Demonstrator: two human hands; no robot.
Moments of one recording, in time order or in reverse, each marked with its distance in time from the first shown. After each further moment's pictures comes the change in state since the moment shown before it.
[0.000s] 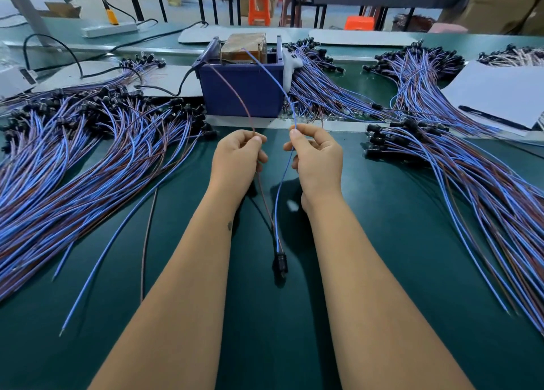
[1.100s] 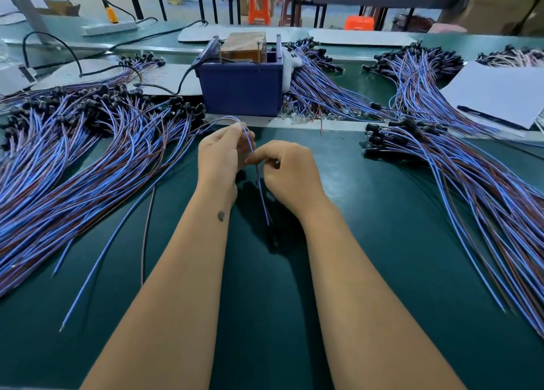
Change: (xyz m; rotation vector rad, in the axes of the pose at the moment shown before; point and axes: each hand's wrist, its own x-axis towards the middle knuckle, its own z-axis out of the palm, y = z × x) left_hand 0.002 0.007 -0.006 -0.435 0.124 -0.125; right_hand -0.009 0.011 0.003 -0.678 -0.407 -0.509
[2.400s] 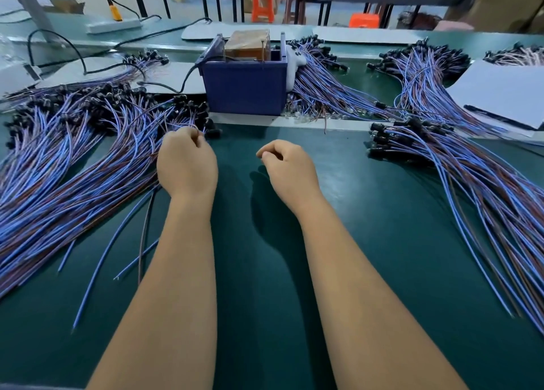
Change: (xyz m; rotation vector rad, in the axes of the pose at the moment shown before) left_hand 0.011 0.008 -0.045 1.122 0.393 0.371; right_hand 0.006 0.001 0.009 0.133 -0.034 0.352
